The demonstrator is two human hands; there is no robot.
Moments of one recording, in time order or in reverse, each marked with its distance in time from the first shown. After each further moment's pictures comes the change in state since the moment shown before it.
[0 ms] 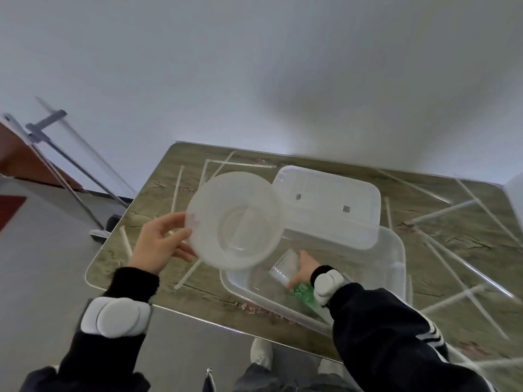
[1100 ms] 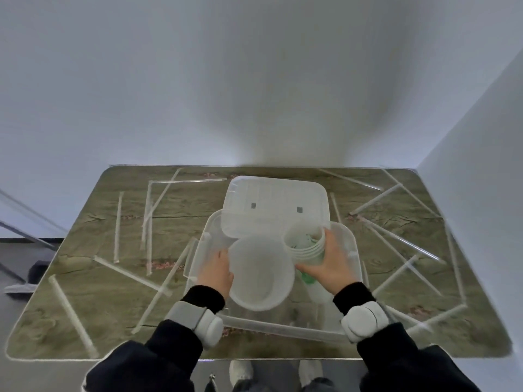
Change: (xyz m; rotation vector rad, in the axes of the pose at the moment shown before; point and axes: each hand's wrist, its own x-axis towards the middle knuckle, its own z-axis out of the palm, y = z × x) left_hand 0.037 -0.071 0.136 1.007 -0.433 0.085; right_hand -0.108 0.037 -0.040 0.458 0.746 -0.268
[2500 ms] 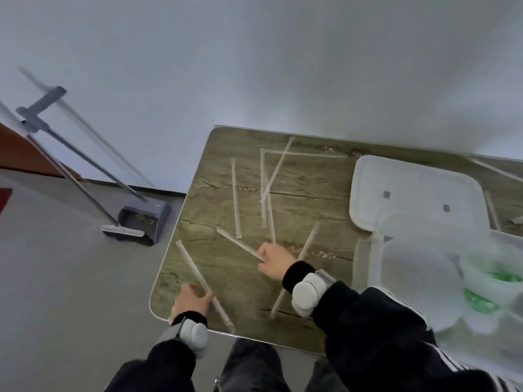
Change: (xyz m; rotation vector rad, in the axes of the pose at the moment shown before) left_hand -0.024 -0.368 -0.044 -0.378 0.096 -0.847; right_hand 0.050 -0.138 0.388 -0.549 -0.823 0.124
